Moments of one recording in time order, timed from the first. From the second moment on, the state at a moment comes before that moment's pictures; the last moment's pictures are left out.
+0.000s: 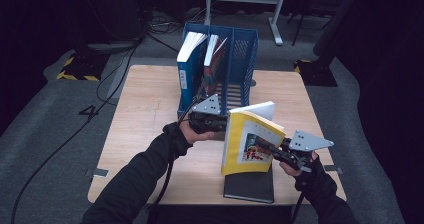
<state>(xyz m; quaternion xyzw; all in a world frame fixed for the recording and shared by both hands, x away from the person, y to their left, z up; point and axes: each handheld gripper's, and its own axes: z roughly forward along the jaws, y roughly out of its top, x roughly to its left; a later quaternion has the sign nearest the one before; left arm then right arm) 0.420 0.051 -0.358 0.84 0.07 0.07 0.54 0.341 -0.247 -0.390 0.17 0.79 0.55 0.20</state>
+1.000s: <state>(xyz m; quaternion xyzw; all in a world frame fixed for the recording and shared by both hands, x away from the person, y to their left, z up) 0.361 0.079 -0.366 0.84 0.12 0.18 0.50 0.314 -0.255 -0.390 0.12 0.80 0.55 0.21</state>
